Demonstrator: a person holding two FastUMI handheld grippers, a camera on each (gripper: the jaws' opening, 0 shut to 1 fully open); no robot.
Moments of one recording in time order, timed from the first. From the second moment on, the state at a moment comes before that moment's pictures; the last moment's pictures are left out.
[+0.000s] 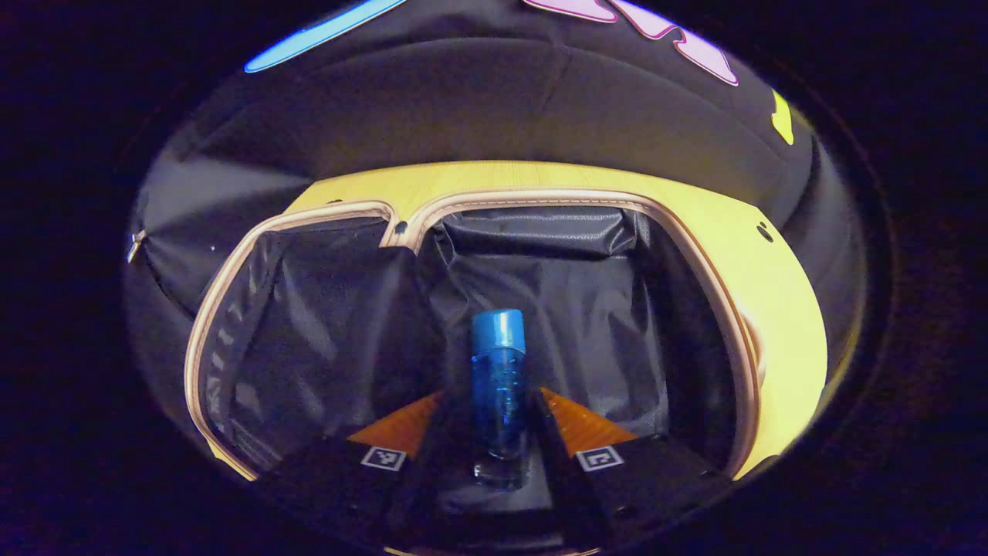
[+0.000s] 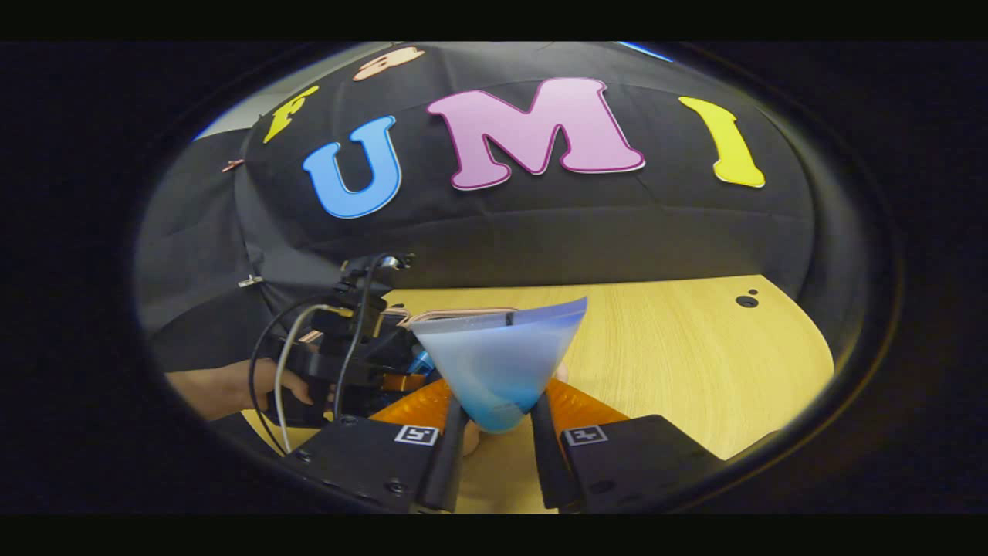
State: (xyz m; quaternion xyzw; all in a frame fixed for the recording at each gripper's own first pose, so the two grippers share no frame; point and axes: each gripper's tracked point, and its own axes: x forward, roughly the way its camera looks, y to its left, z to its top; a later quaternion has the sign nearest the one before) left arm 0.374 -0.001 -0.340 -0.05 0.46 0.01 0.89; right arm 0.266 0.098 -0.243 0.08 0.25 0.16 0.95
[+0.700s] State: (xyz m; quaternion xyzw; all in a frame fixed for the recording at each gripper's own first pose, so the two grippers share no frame) left arm 0.257 0.102 -0.172 -0.15 0.28 0.07 0.95; right arm 0.298 0.198 -0.312 0.07 0.42 0.17 0.89
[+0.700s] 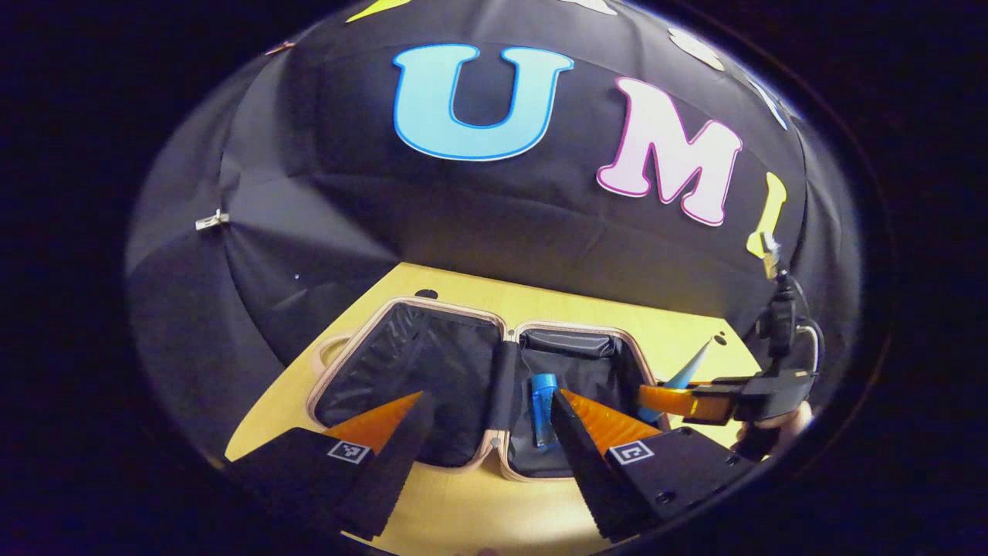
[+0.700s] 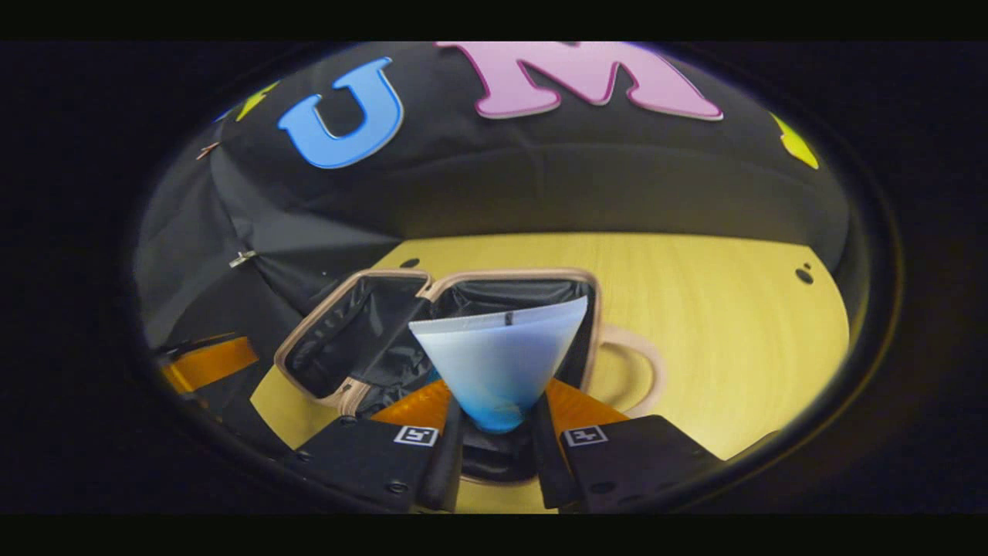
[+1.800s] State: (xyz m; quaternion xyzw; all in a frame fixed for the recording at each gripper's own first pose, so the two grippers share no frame) left arm 0.233 0.202 -0.157 -0.21 0.24 0.14 0.94; right arm 0.304 0.201 -0.288 0.05 0.42 0.10 0.90
